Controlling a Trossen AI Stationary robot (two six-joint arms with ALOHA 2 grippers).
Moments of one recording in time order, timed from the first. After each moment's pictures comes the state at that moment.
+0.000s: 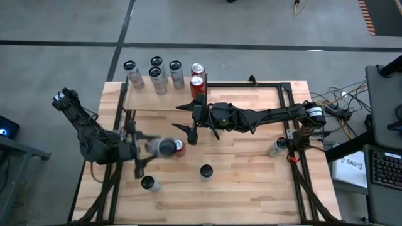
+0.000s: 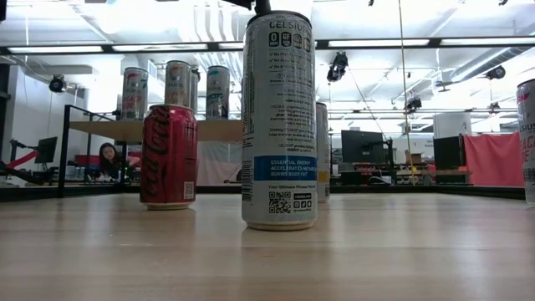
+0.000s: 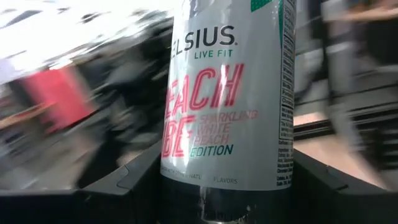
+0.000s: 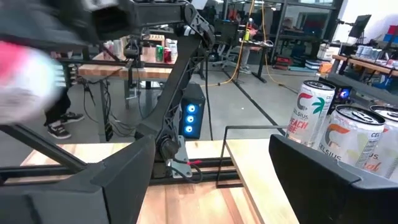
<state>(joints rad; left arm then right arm) -0.80 0.96 0.90 0.09 -0.97 0.29 0.03 1.78 1.50 0.26 0.18 -0.08</state>
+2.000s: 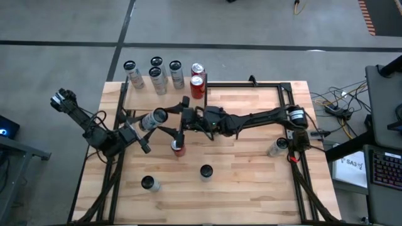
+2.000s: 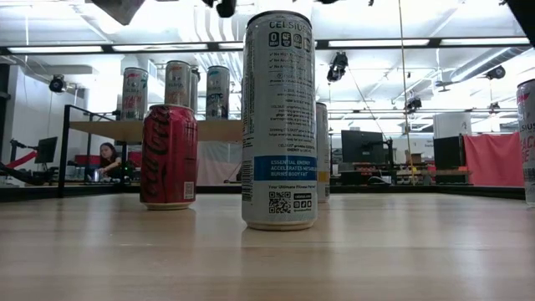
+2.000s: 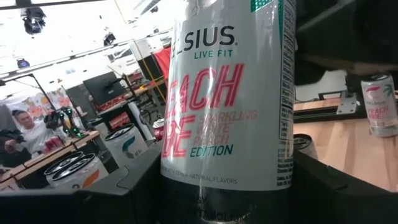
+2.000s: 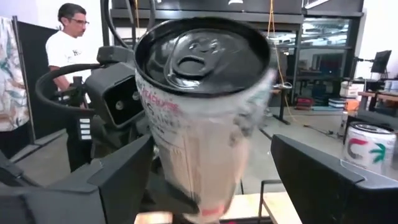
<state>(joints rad) -0.71 0.77 0.46 0.65 -1.36 0.68 0.03 2.00 1.64 0.56 0.10 -0.04</state>
